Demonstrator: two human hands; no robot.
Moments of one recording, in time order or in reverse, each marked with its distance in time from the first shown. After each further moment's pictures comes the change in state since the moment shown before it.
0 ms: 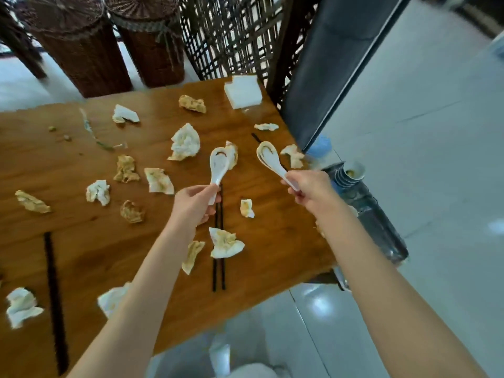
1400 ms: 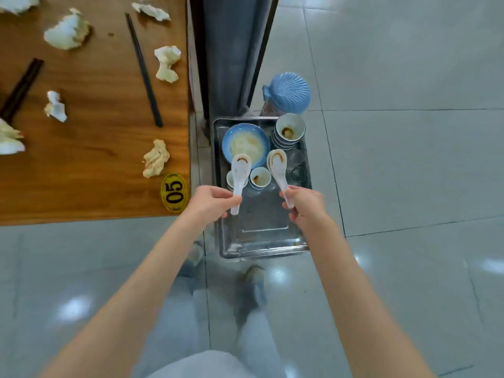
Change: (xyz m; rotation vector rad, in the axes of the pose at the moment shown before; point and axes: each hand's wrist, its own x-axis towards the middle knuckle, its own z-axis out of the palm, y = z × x) left_hand -0.051 -0.112 0.433 0.171 -0.083 -0.185; right_hand 0.195 0.172 -0.316 -0.052 -0.123 0.236
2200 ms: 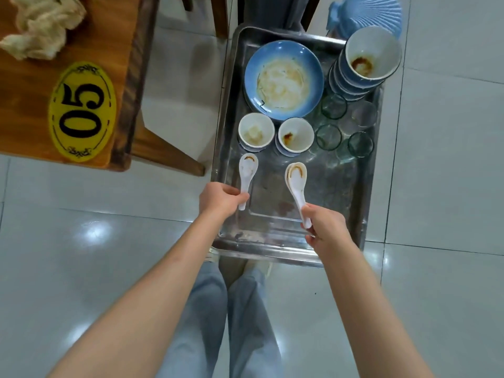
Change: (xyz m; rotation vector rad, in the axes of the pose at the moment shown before) left_hand 0.170 -0.162 0.123 0.010 0.322 -0.296; right_hand 0.182 0.122 0.022 -0.262 -0.017 0.248
